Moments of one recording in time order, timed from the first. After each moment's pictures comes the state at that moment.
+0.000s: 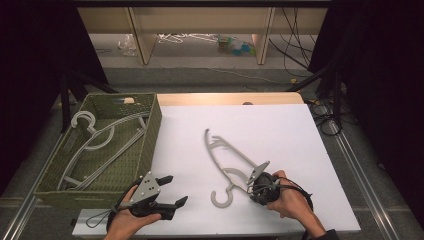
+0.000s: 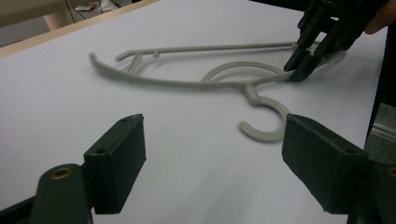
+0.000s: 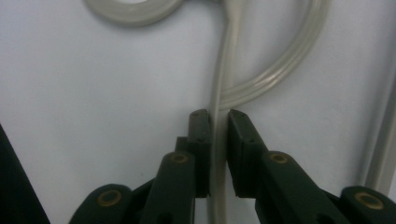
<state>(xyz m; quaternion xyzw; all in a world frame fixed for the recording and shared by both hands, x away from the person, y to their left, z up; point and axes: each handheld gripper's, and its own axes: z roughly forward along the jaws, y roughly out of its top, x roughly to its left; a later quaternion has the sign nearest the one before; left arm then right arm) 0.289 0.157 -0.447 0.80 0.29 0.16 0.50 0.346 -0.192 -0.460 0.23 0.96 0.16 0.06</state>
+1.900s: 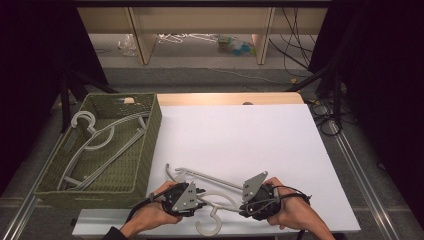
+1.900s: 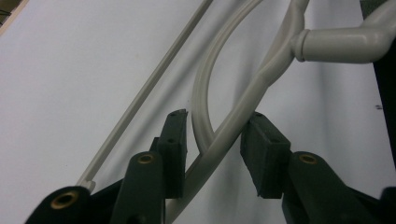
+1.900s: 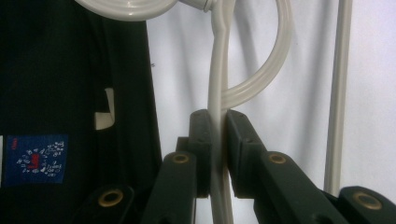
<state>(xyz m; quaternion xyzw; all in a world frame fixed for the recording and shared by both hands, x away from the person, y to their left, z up) 0.307 0.094 -0.470 0.91 0.04 0.18 0.37 0.306 -0.171 -0.421 0.08 0.97 0.24 0.00</state>
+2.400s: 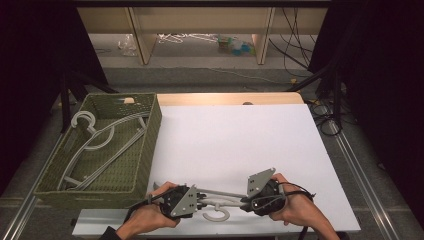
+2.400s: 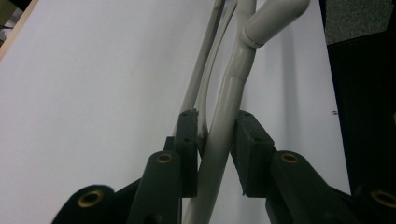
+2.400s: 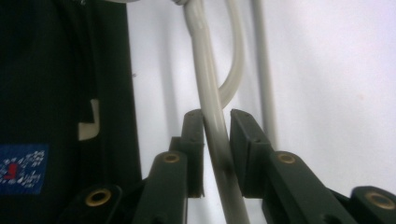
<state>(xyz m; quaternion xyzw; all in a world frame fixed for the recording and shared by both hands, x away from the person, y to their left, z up) 0.293 0.092 -0.446 0.91 0.01 0.17 0.37 0.314 -0.183 -0.418 0.08 0.96 0.28 0.03</state>
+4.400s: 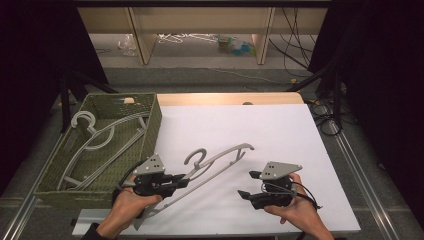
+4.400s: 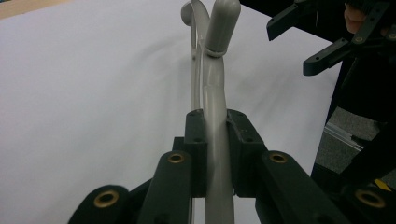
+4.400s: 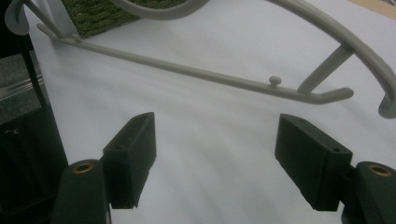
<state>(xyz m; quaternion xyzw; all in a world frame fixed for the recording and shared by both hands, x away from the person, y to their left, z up) 0.315 0.150 -0.405 0.81 0.31 0.06 0.50 0.314 -0.202 -0.416 0.27 0.86 0.42 0.12</state>
